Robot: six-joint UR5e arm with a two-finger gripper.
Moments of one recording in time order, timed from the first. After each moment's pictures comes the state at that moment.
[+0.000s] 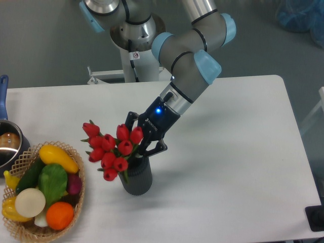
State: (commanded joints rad) arm 2.57 -1.83 -1.89 -0.80 0.57 1.33
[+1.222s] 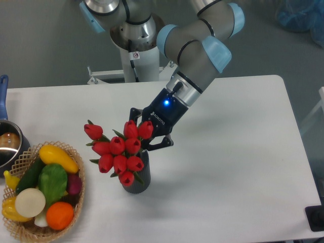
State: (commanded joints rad) arm 2.59 -1.79 -1.82 -0.80 0.48 1.11
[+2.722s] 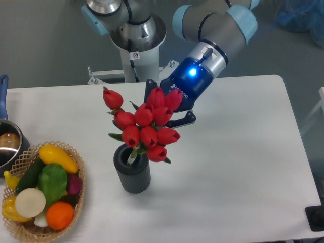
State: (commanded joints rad) arm 2.69 -1.74 -1.74 -0.80 0.29 0.93
